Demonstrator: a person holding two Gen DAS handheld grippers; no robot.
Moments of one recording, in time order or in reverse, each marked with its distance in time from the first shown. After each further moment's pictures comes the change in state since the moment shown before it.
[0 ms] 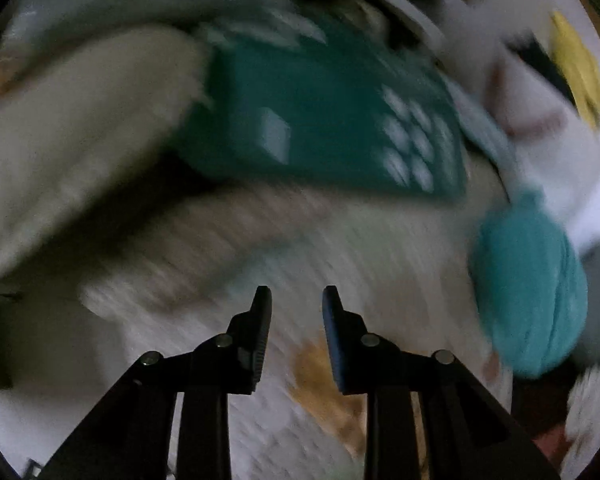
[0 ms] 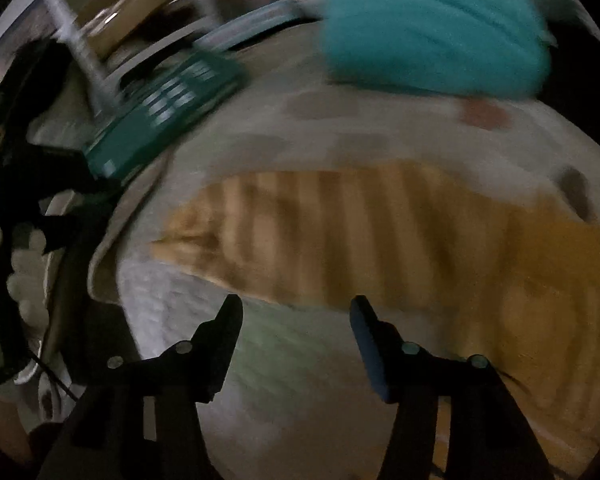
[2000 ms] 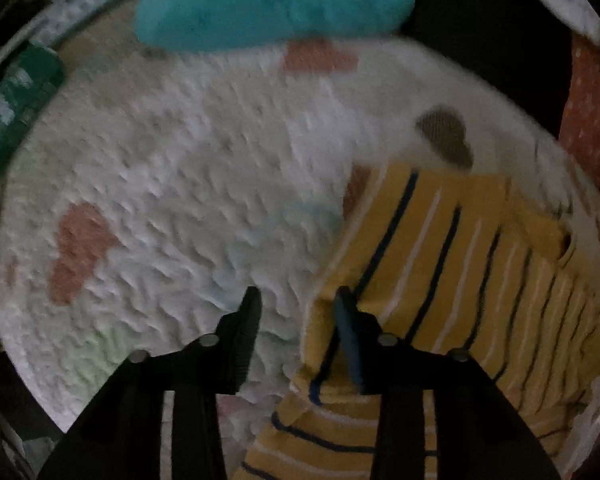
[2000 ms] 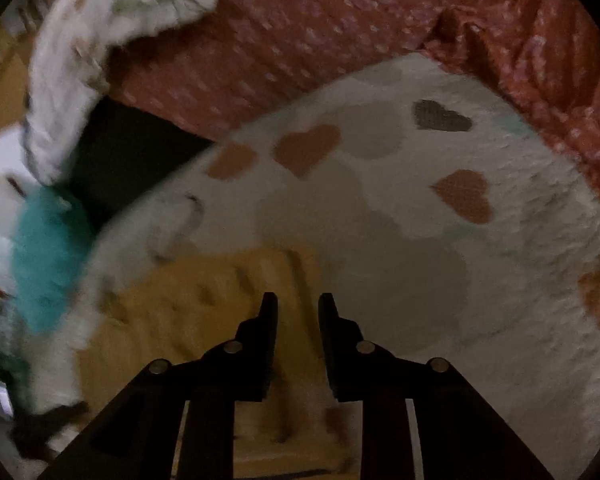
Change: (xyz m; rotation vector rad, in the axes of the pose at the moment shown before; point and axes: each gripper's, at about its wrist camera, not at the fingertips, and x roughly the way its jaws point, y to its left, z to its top) left arm 0.035 -0.261 -0.348 0.998 0.224 -0.037; right arm -0.295 -0.381 -0.239 0.955 -0.462 -0.477
